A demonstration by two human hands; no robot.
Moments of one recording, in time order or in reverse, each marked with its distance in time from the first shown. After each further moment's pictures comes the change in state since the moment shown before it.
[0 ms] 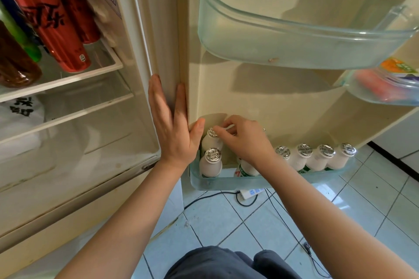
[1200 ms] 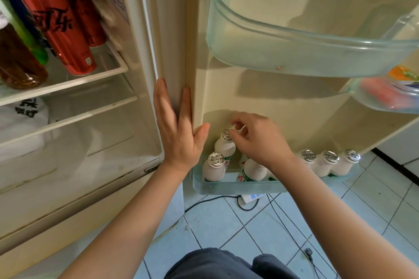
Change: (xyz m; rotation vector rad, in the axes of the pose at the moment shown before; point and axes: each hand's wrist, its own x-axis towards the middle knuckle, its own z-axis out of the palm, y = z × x) left_hand 0.002 0.001 -0.001 -0.004 0.005 -0.007; right_hand 0.000 0.004 -0.021 -0.228 0.107 -0.295
